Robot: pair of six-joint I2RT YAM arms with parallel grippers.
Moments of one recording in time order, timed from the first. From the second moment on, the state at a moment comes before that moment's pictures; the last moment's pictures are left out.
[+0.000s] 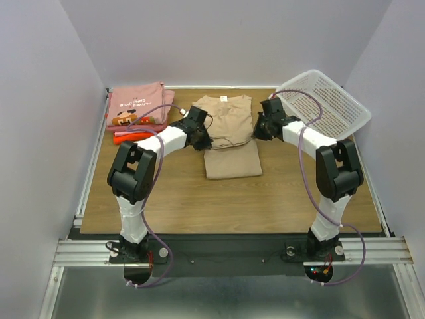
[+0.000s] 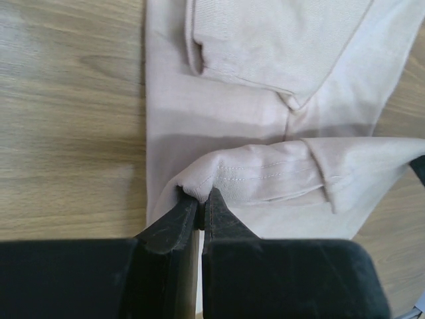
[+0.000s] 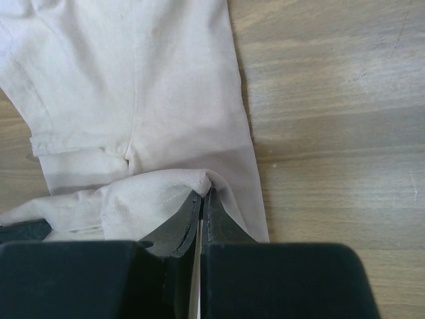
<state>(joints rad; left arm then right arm) -0.50 1.91 1.35 -0.34 0.00 -0.83 0.34 1.87 1.36 -0.31 0.05 0.59</state>
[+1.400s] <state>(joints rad) -0.58 1.61 0.83 -0.13 0.06 -0.90 0.31 1.57 0.83 -0.24 -0.16 0.59</state>
